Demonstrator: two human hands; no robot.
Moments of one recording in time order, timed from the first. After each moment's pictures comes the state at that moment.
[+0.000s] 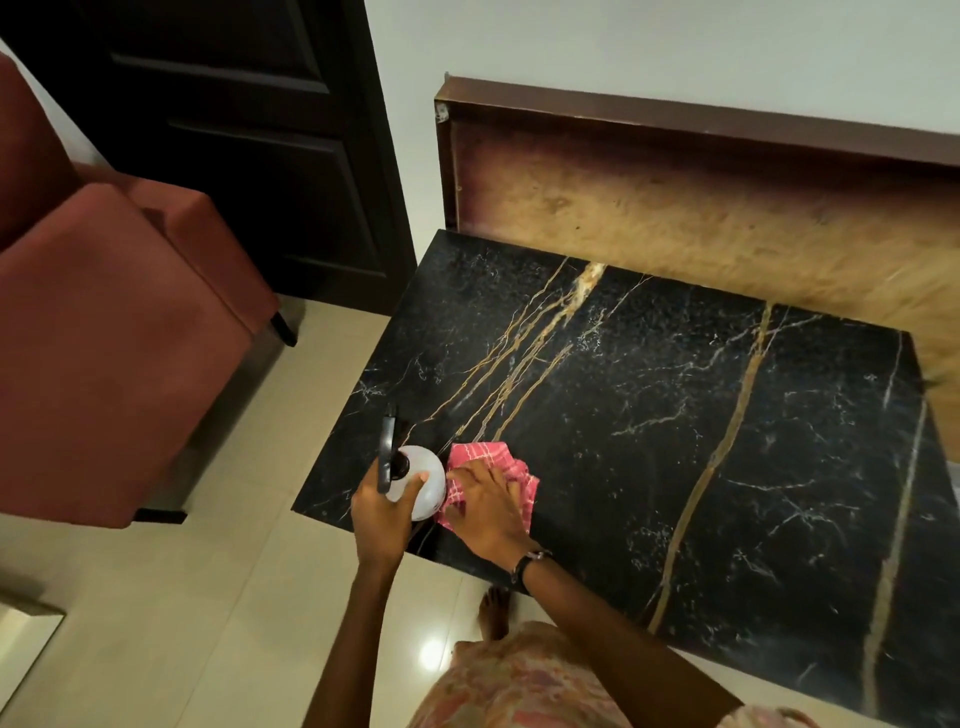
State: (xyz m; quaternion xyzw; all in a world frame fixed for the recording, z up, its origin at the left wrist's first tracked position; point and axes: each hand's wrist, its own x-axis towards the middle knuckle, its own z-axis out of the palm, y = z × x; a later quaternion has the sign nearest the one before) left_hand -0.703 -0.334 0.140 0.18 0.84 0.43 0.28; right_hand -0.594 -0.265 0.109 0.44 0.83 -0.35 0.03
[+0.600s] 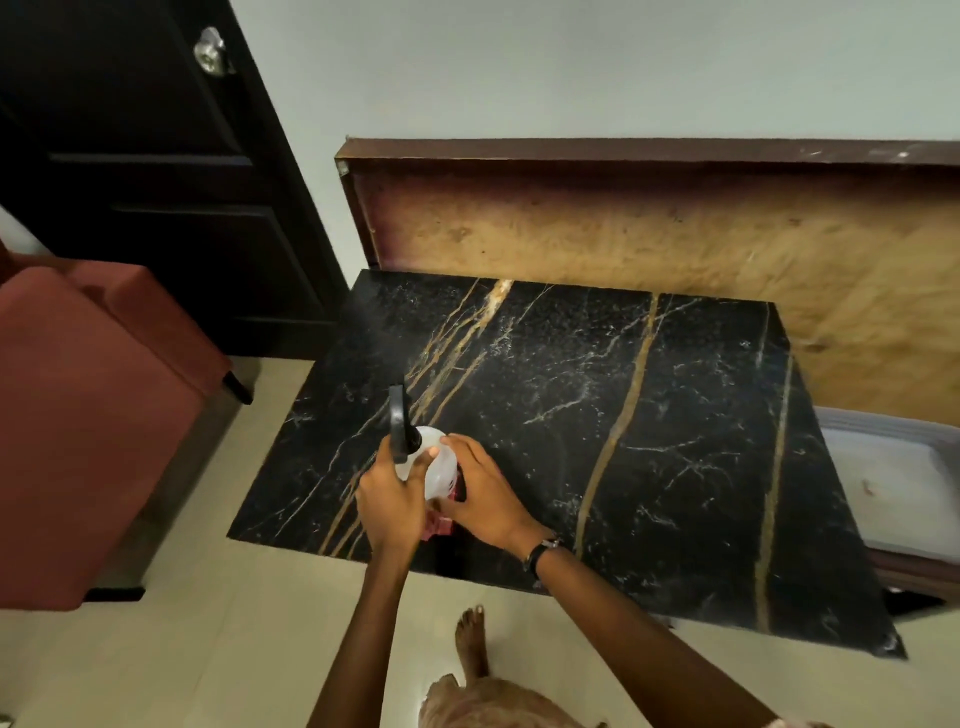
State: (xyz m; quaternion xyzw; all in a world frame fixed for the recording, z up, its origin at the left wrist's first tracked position) left_hand -0.581 -0.303 0.199 0.30 0.84 0.42 0.18; right_hand -0.482 -0.254 0.174 0.42 0.75 -0.49 -0.15
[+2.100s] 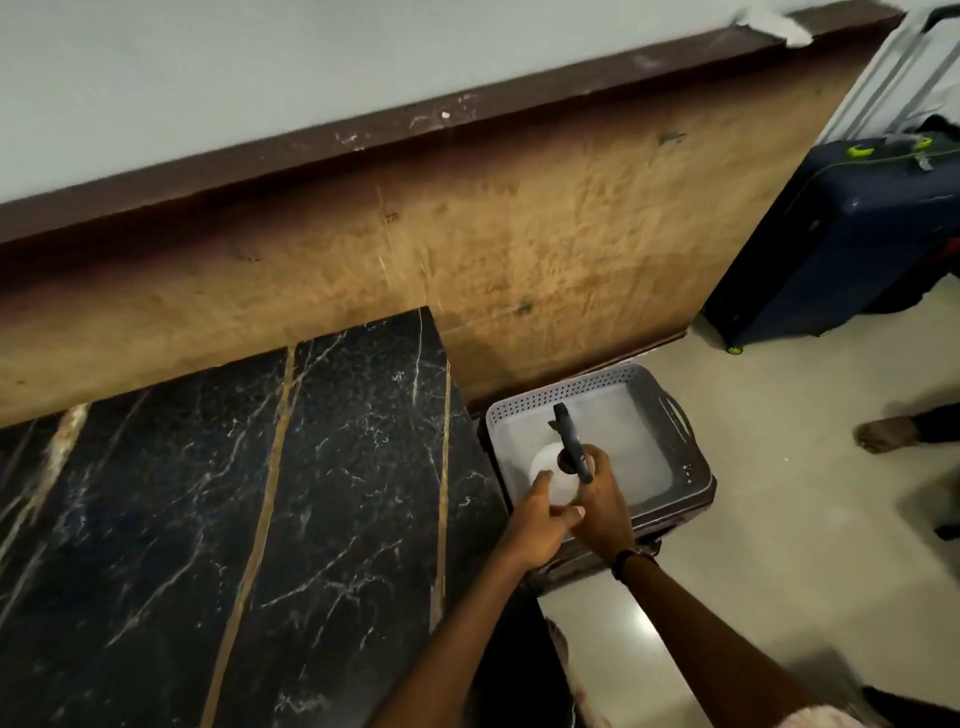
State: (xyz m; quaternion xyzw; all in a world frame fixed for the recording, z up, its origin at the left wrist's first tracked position) left_hand -0.041 -0.050 0.094 0.54 0.56 0.08 0.63; right_hand 0.069 -0.063 0.058 0.73 0.58 -0.28 -0.23
